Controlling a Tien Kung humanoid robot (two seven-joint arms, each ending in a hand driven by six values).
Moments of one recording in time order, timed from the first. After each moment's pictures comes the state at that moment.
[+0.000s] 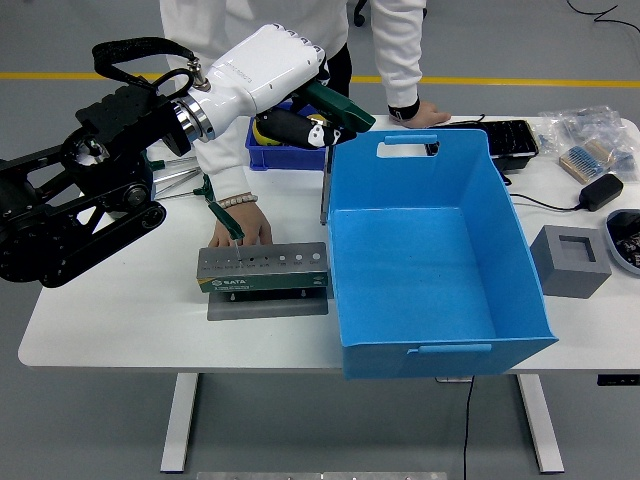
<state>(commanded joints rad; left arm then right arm) -1.03 0.43 -0.55 -1.35 1.89 0.18 0.01 0.04 -0.21 0.81 0.18 -0.61 -0.12 -0.02</state>
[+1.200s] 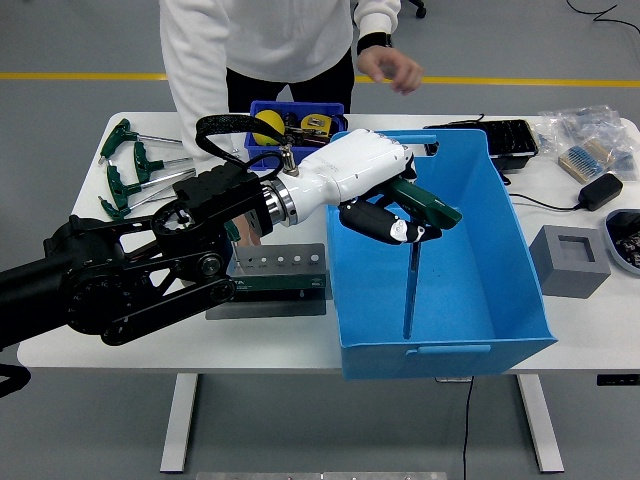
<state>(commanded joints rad) -0.98 0.25 -0.35 -1.38 1.66 0.14 0.06 0.04 -0.21 0.83 0.18 -0.65 -0.11 -0.03</state>
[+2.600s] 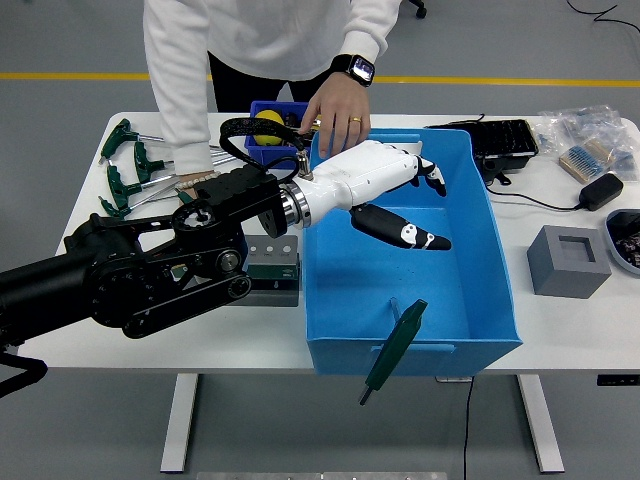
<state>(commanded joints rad) -1.00 0.21 -0.38 -1.30 1.72 0.14 0.05 0.04 -0.21 0.84 0.18 -0.67 -0.11 -0.03</state>
